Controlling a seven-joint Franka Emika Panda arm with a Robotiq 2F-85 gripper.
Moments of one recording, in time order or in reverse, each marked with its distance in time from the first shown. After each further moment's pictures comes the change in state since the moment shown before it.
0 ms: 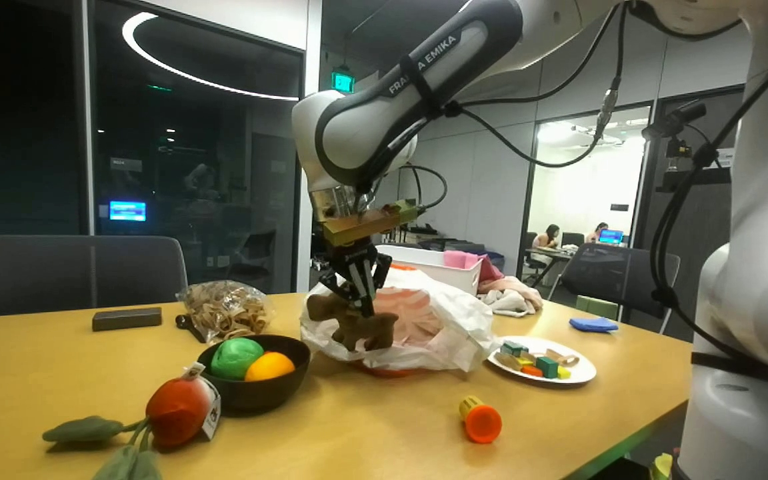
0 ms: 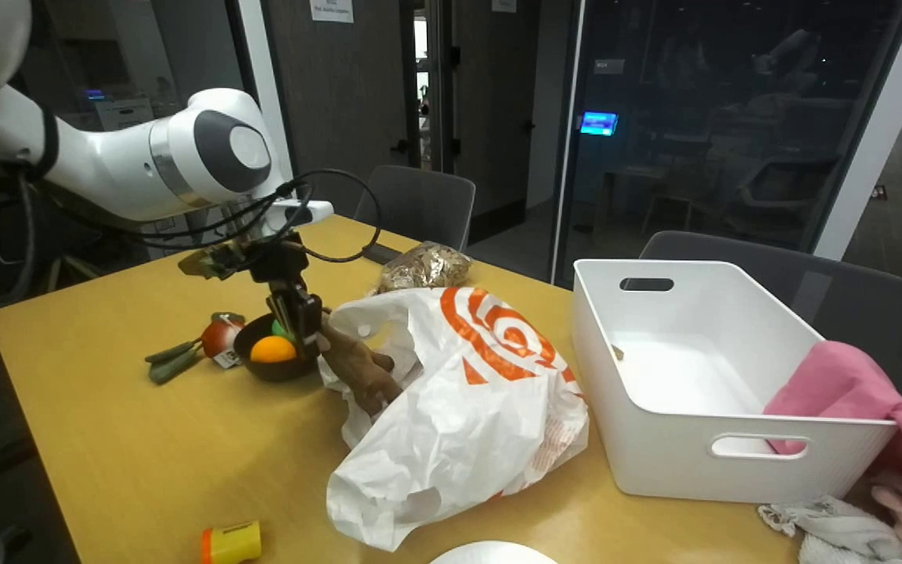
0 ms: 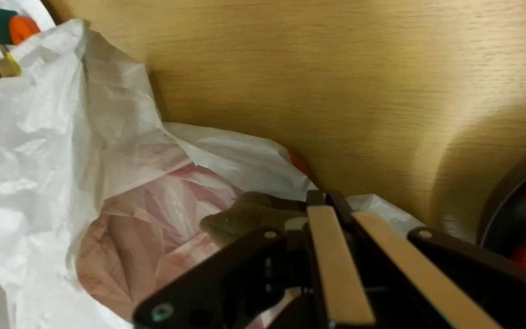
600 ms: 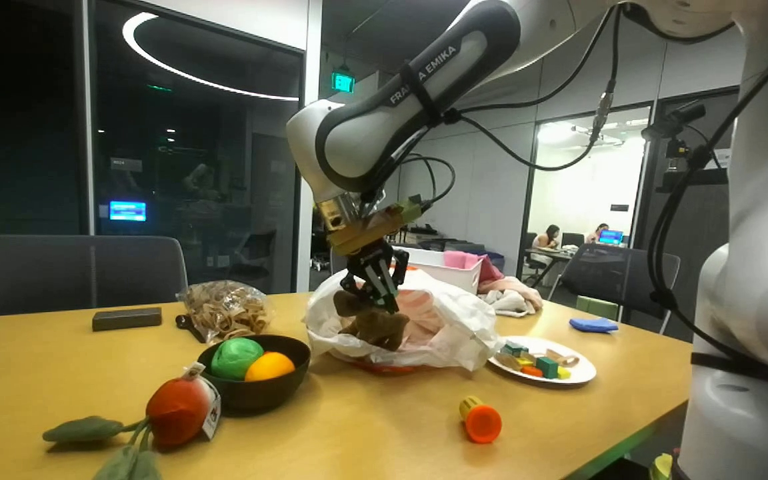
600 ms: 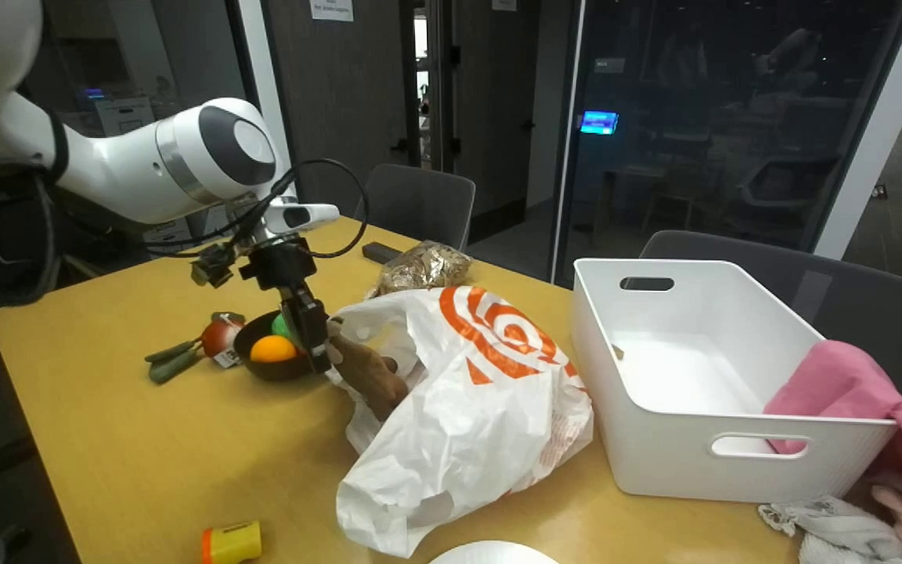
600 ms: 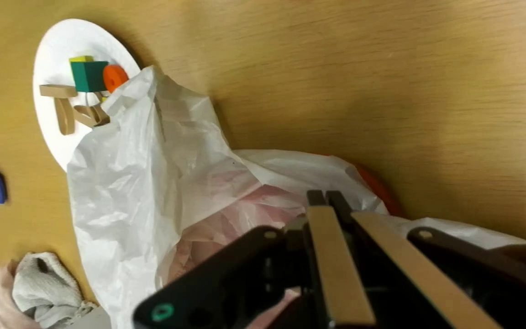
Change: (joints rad) arm 0.007 0.023 -0.013 0.025 -0.101 -0.155 0.172
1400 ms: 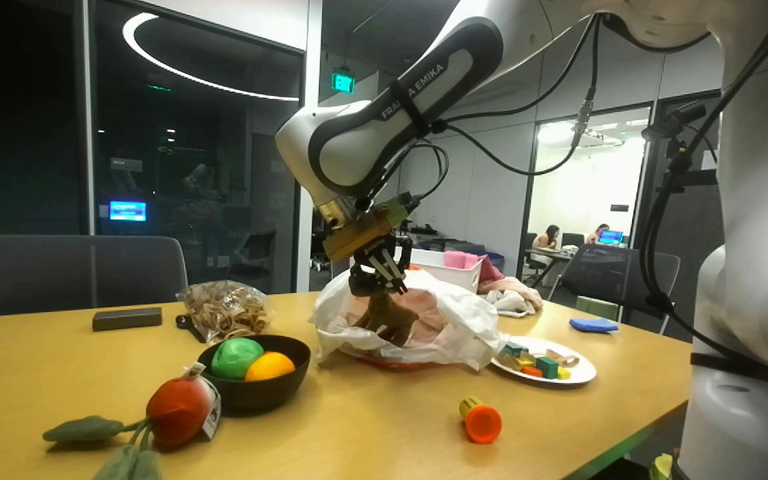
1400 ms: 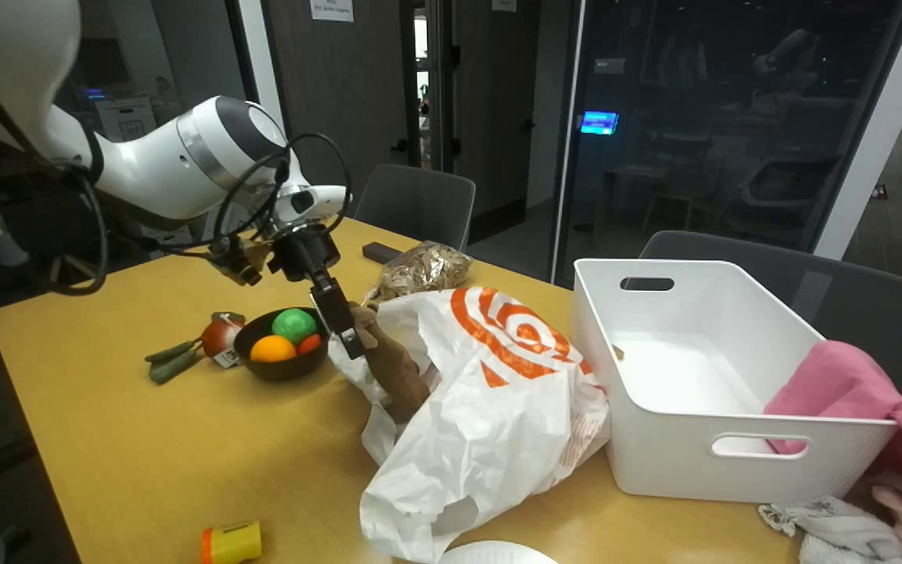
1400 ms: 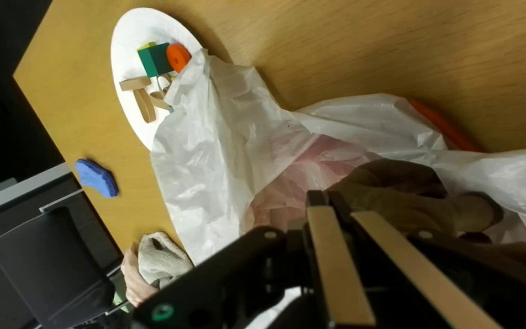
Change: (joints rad) arm 0.017 0.063 -0.026 0.096 -0.164 -0.134 0.263
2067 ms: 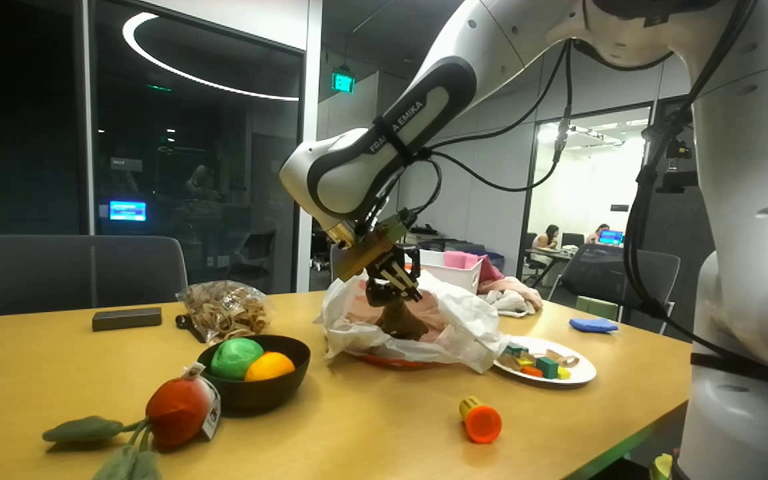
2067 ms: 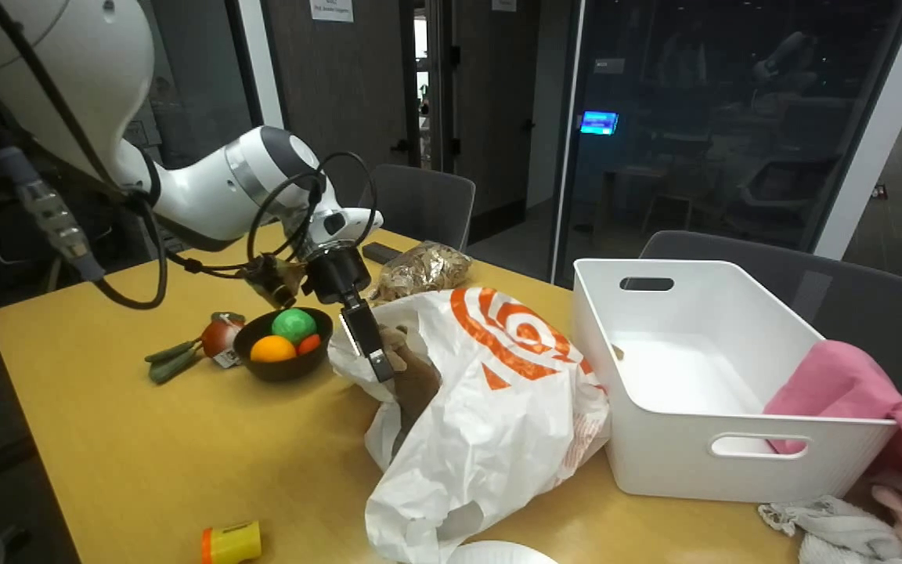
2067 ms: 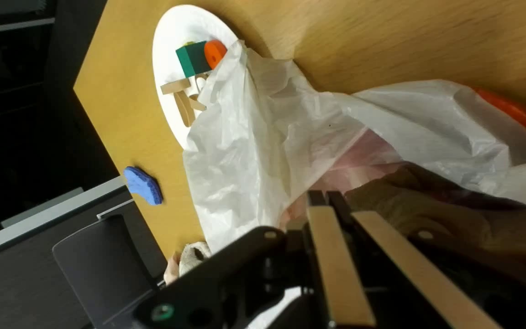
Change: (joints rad) arm -0.005 0.116 -0.053 0.063 -0.049 -0.084 0.027
